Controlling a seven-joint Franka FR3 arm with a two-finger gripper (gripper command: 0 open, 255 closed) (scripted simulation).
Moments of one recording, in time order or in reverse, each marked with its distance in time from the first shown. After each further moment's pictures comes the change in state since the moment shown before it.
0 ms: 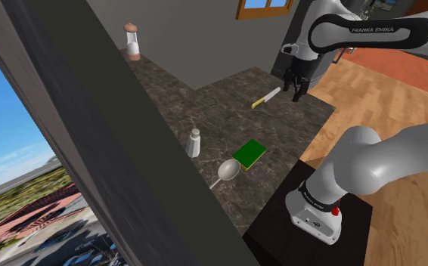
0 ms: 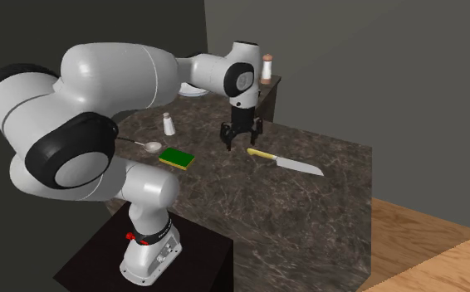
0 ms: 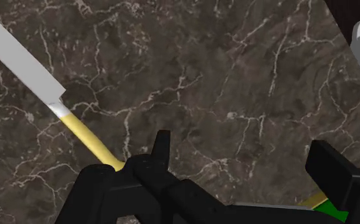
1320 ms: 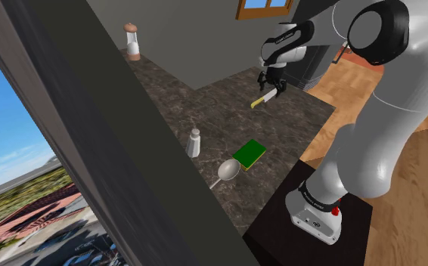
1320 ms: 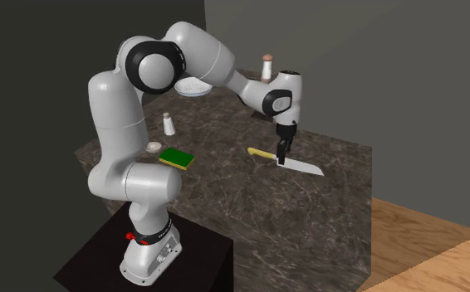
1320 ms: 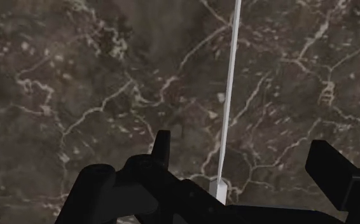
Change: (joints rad) arm 0.219 0.820 -0.409 0.330 0.359 0.447 -1.099
